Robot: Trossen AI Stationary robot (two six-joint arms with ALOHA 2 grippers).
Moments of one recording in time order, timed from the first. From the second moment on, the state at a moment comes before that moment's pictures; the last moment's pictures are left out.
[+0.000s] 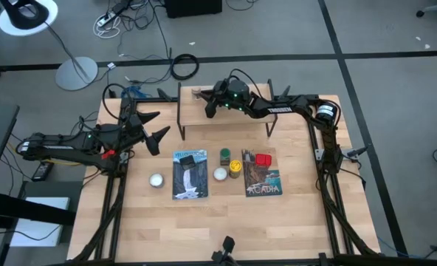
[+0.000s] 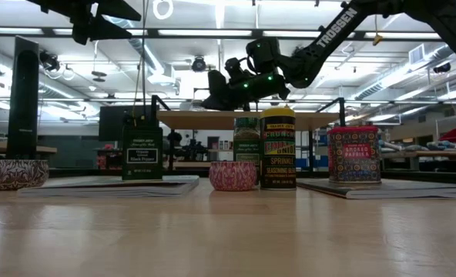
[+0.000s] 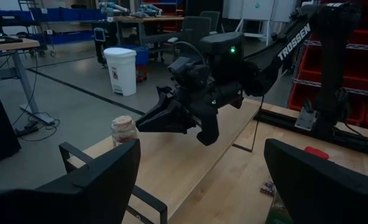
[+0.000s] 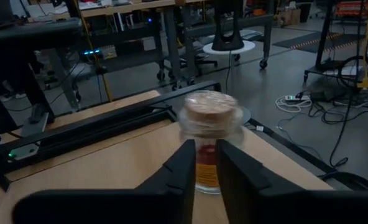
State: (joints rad) left arm -0.05 0.55 0.60 -0.16 -0.66 -0.14; right arm -0.47 2.03 1.33 0.57 -0.05 0.10
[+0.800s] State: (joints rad) left arm -0.05 0.55 0.60 -0.16 -0.66 -0.13; right arm -0.47 2.03 1.42 0.53 0.01 0.11
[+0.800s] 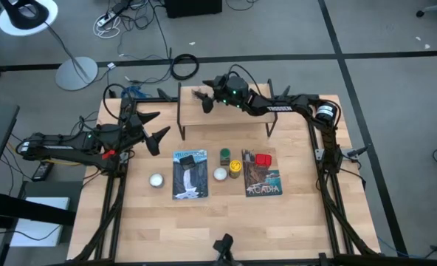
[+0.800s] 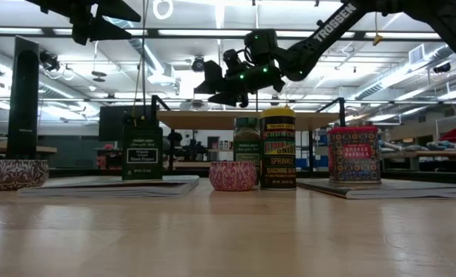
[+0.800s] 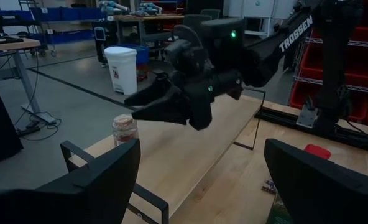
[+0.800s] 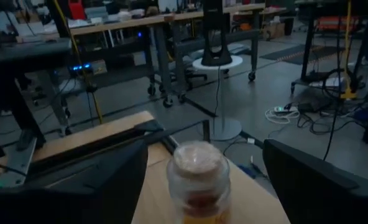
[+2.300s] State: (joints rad) left arm -0.05 0.55 0.60 -0.15 -0.66 -0.13; right arm -0.52 2.03 1.80 0.16 -0.11 0.01
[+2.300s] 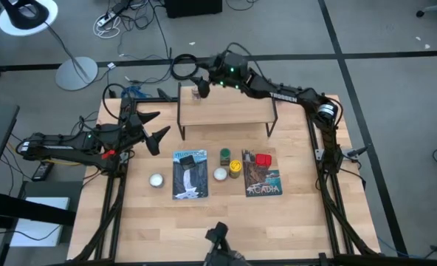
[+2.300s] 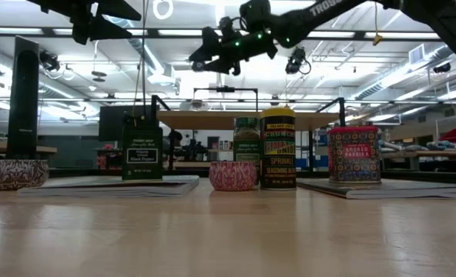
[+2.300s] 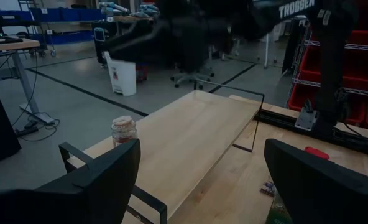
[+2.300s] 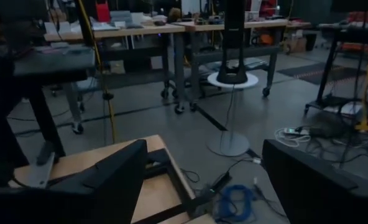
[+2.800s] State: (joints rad) left arm -0.05 0.55 0.60 -0.15 -0.66 -0.13; right arm -0.58 2.09 1.90 -0.16 -0.22 -0.04
